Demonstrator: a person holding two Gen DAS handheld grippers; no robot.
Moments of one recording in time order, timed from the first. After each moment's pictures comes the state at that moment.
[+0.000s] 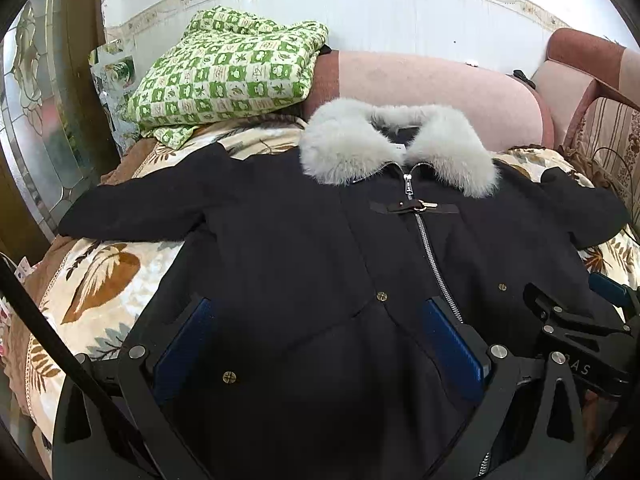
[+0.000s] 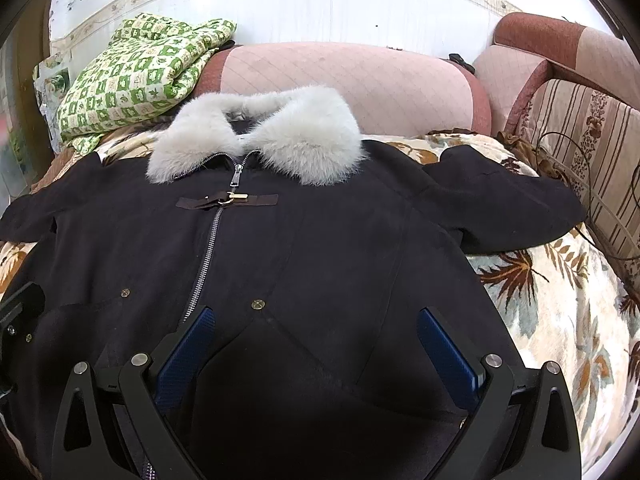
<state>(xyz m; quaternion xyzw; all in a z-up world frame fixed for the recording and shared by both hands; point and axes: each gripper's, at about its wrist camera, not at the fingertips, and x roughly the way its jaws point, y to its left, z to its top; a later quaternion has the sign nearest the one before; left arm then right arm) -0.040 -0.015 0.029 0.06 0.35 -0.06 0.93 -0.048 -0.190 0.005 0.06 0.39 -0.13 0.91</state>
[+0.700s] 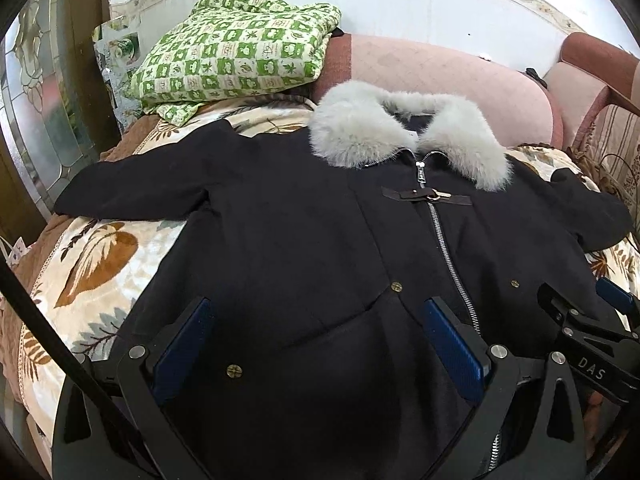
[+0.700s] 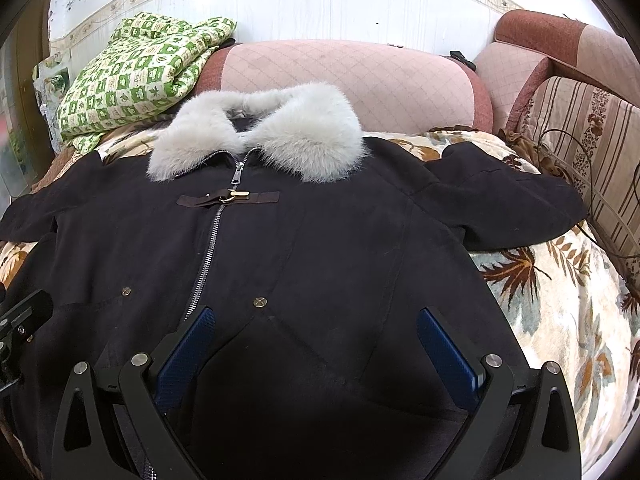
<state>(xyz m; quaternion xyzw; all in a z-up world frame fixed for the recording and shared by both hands) -0.029 -0.001 0.020 0.04 0.38 -0.06 0.92 -0.048 -0.190 0.004 0.06 0.39 -0.12 0.91</state>
